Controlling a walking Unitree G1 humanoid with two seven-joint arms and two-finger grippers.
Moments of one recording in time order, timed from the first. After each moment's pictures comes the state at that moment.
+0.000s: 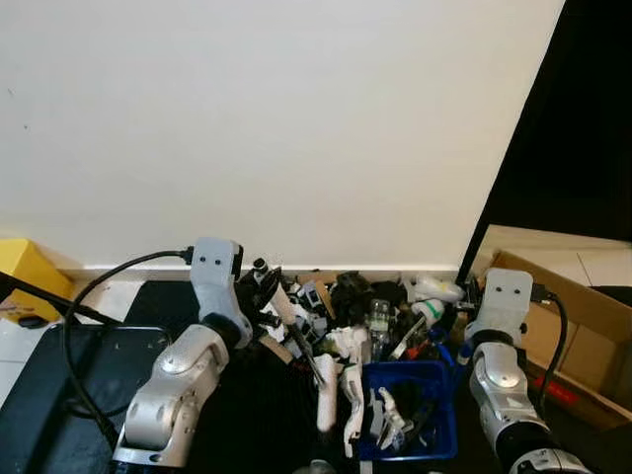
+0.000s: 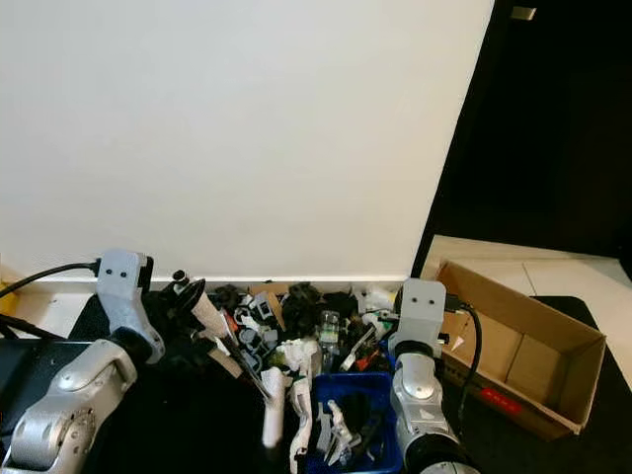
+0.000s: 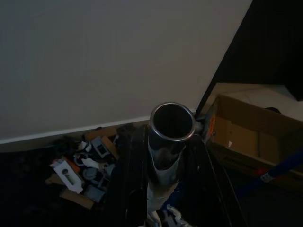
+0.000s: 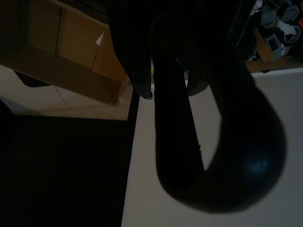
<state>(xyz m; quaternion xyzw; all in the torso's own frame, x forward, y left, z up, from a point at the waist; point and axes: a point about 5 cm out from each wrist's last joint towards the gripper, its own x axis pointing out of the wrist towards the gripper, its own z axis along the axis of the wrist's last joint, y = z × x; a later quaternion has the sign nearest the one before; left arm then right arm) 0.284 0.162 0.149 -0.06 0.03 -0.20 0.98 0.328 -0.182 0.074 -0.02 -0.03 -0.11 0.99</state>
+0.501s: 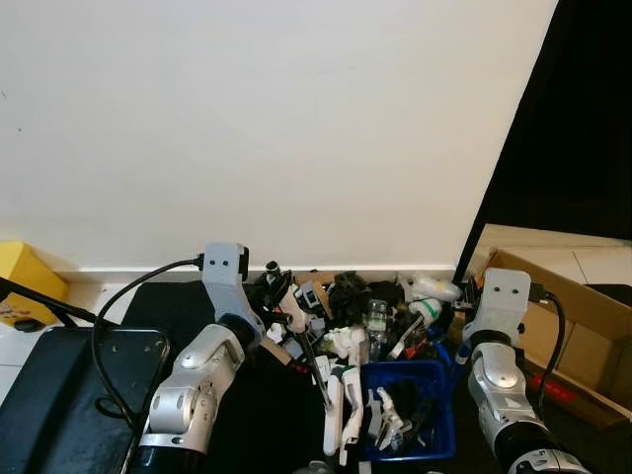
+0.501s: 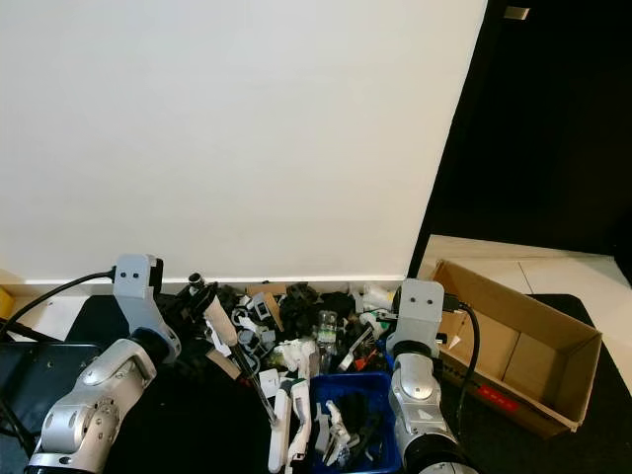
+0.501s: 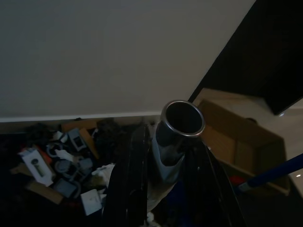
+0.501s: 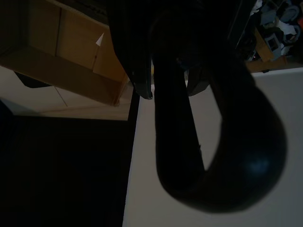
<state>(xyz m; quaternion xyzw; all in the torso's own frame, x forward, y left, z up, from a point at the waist) 0.295 0.155 0.132 -0.15 0.05 -0.19 0.97 0.327 -0.180 0.074 -0.02 -0.03 -0.11 0.99</state>
